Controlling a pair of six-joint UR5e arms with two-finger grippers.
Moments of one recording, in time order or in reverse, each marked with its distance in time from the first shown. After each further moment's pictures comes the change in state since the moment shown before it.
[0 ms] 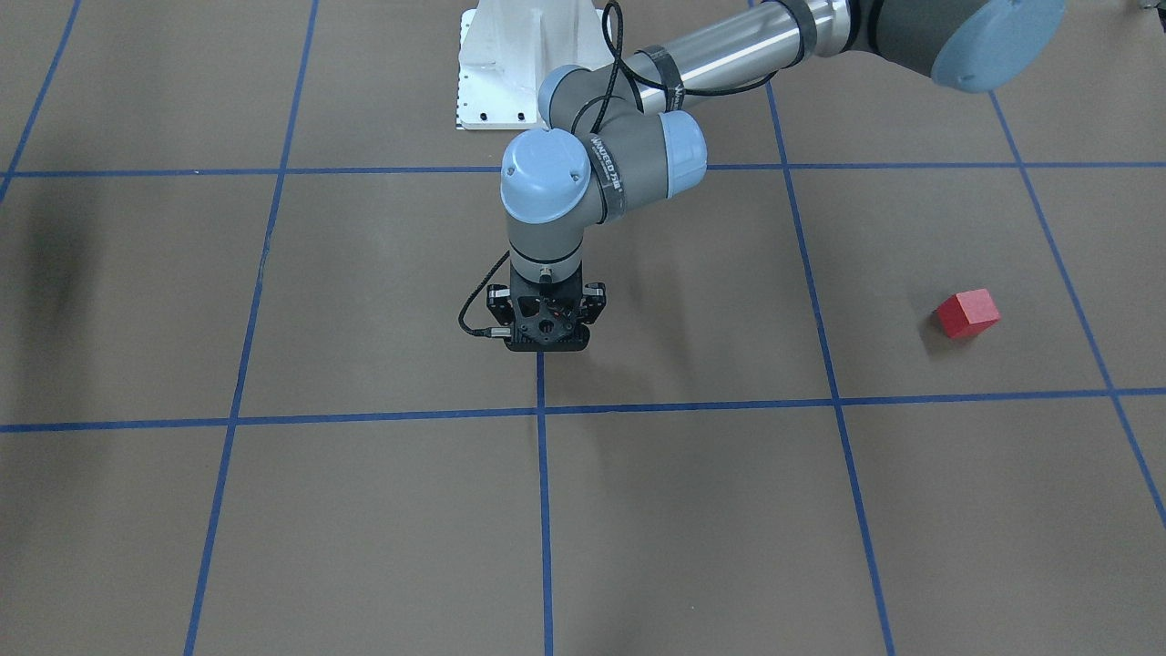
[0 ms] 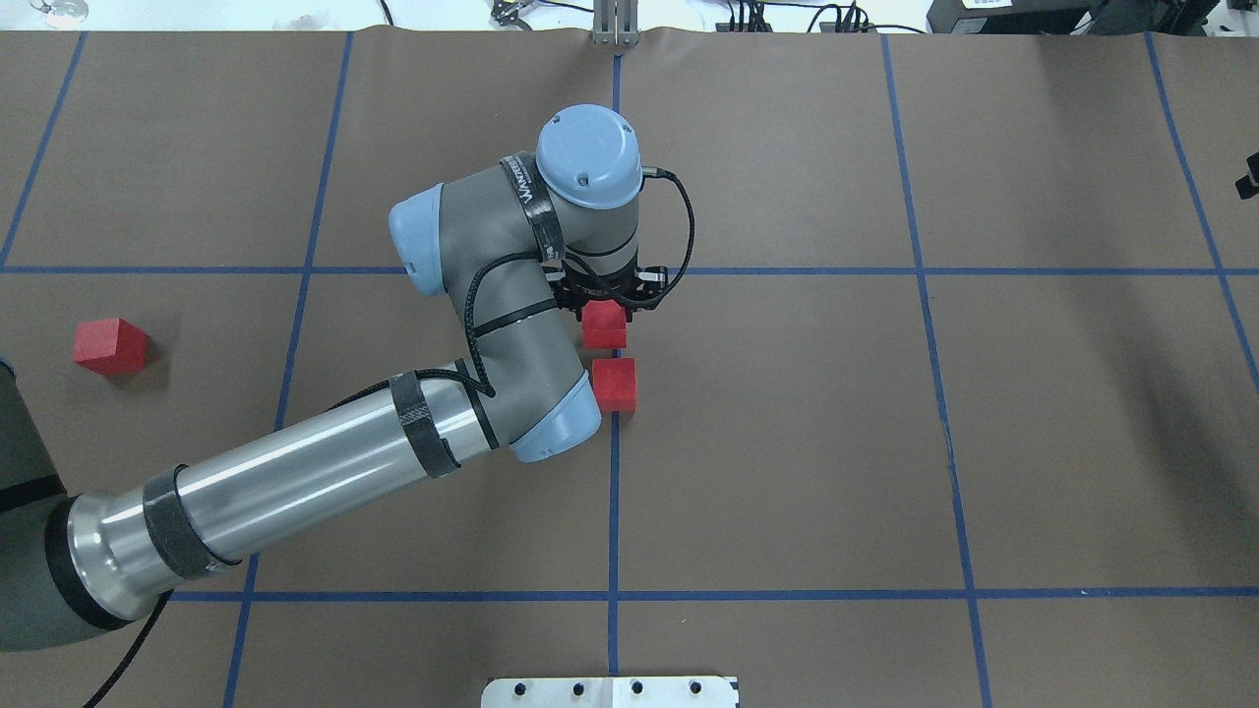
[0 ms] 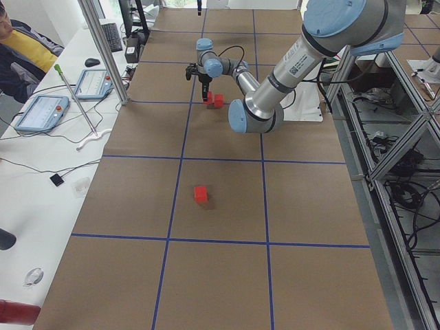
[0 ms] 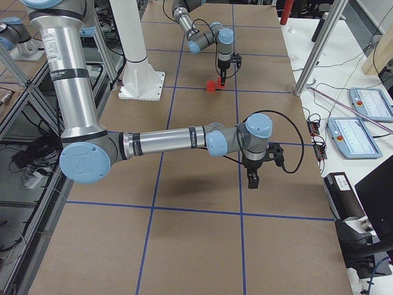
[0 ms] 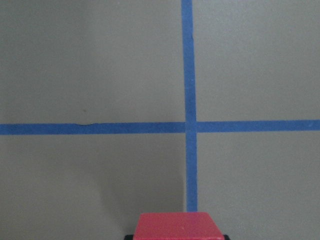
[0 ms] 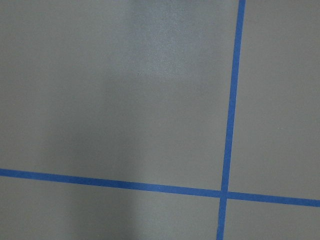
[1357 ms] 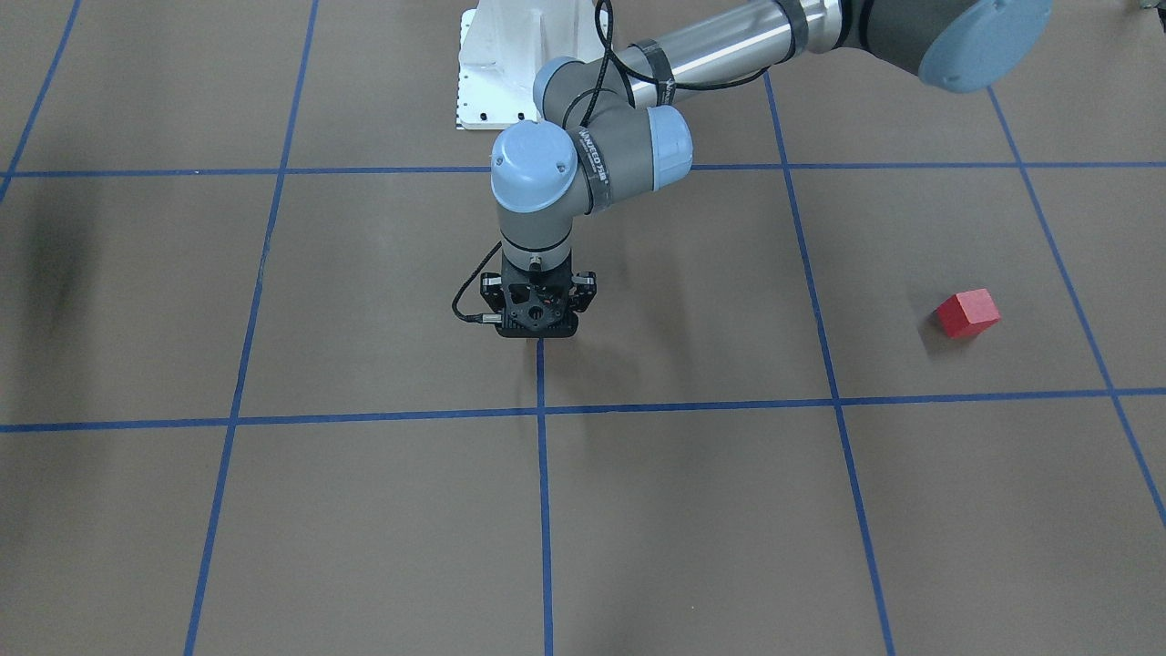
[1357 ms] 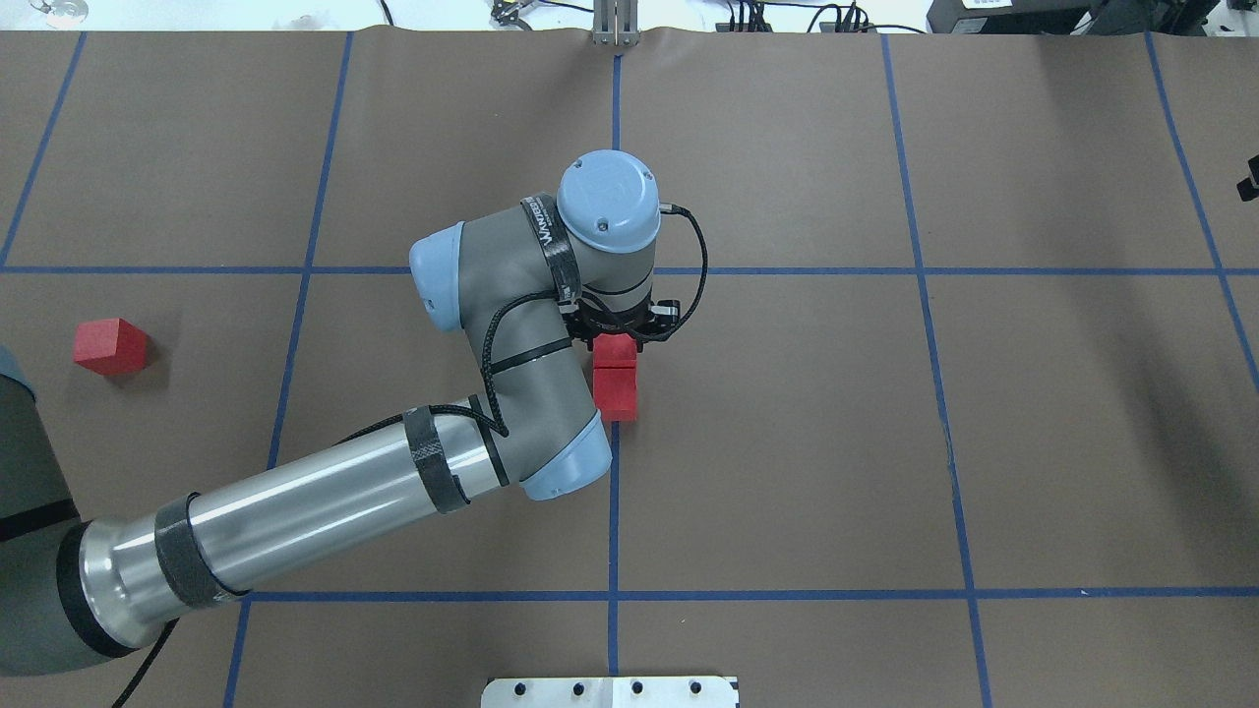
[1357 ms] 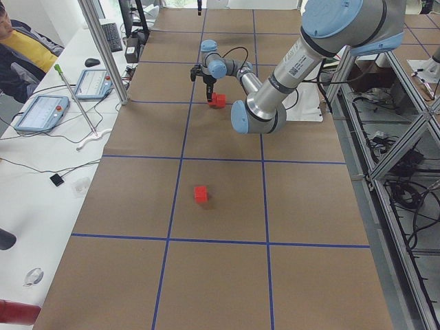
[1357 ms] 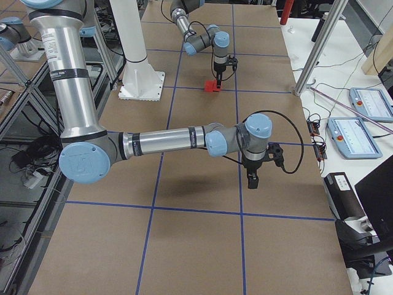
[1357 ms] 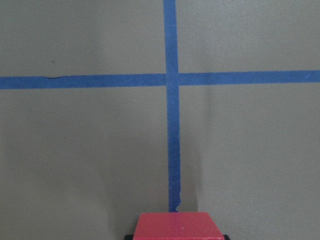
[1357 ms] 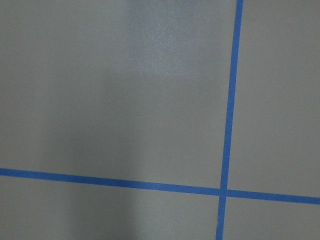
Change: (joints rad) left arm 0.035 0.006 -0.006 -0.001 0.021 -0.013; right arm 0.000 -0.002 0.002 0.000 -0.001 0.005
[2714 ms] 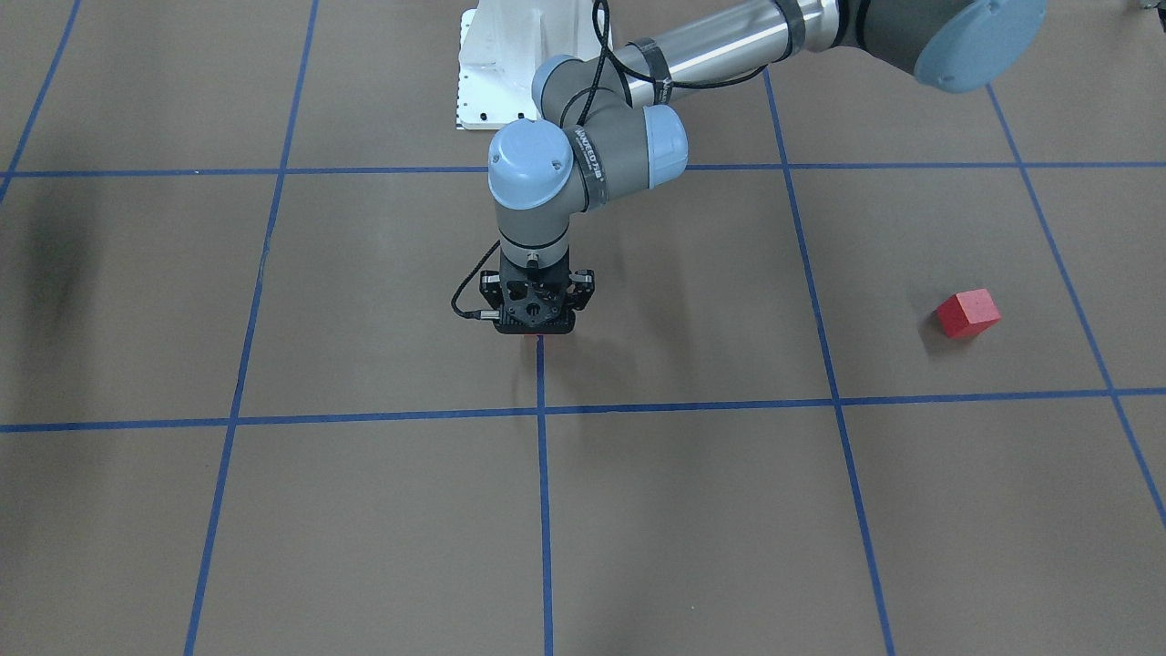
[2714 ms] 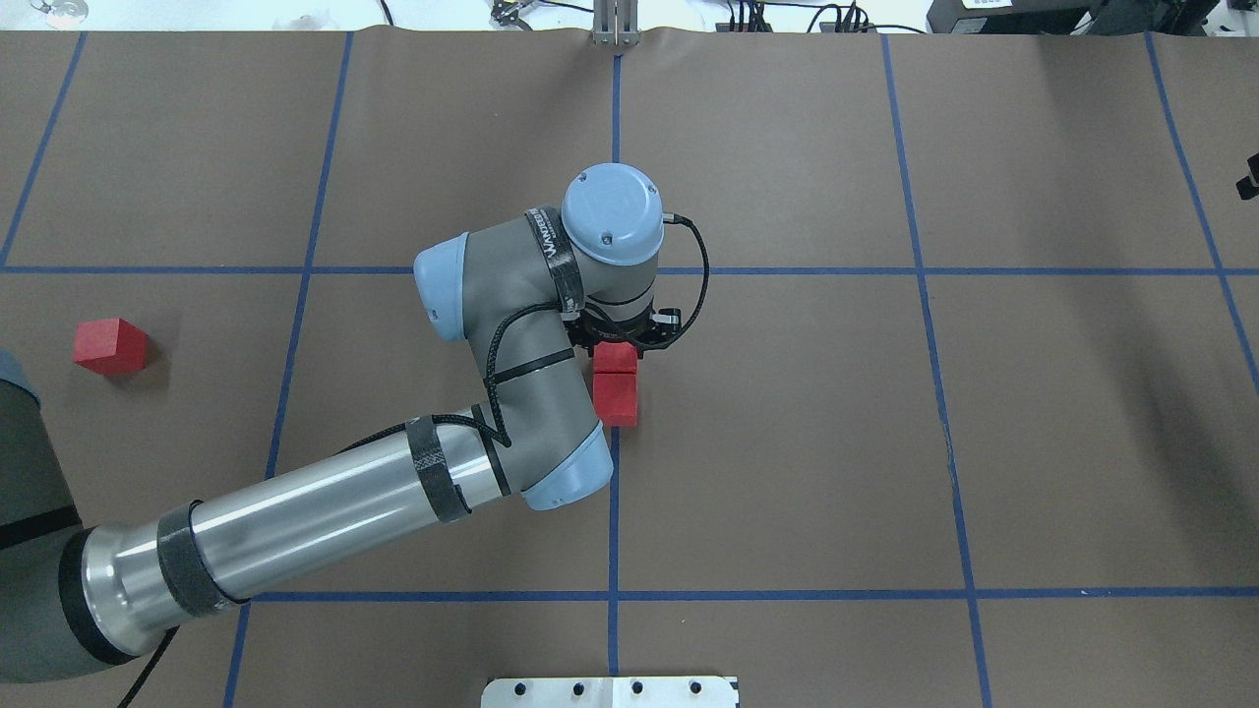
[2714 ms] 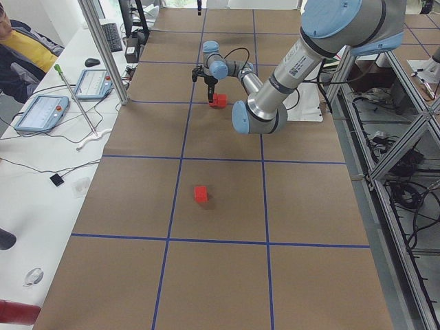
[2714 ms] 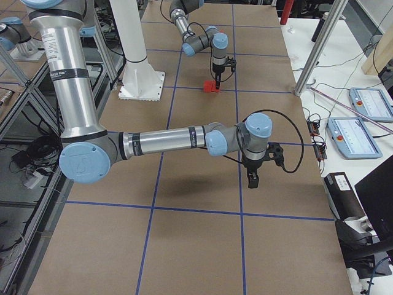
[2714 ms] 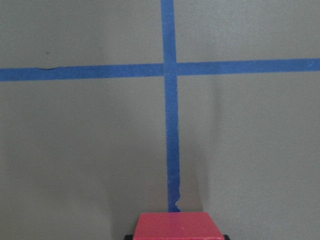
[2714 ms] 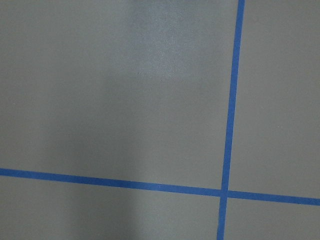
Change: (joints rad) left arm 0.011 0.003 0.000 -0.001 0.011 0.000; right arm 0.000 0.001 0.002 0.000 0.000 0.001
